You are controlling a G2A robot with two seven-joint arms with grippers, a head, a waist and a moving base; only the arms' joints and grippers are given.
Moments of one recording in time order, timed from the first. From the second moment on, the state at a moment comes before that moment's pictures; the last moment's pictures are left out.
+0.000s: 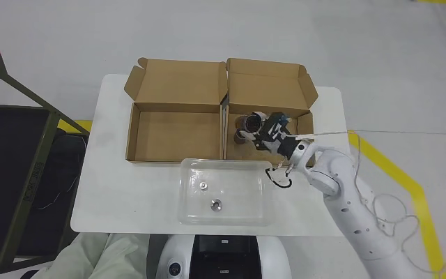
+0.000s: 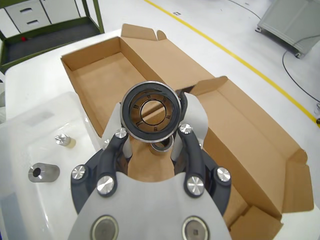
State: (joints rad) left arm 0.15 -0.27 -1.06 -1.30 2.57 -0.51 0.65; right arm -1.20 -1.17 1.14 -1.73 -1.19 -0.49 0.29
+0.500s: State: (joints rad) left arm 0.15 -0.27 -1.06 -1.30 2.57 -0.51 0.65; right arm -1.25 -1.16 1.21 -1.68 -1.19 -0.37 0.43
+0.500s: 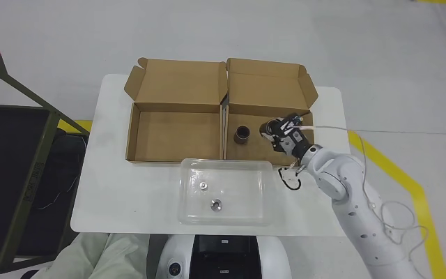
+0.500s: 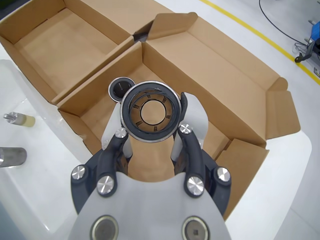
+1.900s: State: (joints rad) left arm 0.15 -0.27 -1.06 -1.30 2.57 -0.51 0.65; right arm -1.03 -1.23 0.99 -1.34 -1.12 -0.33 0.51
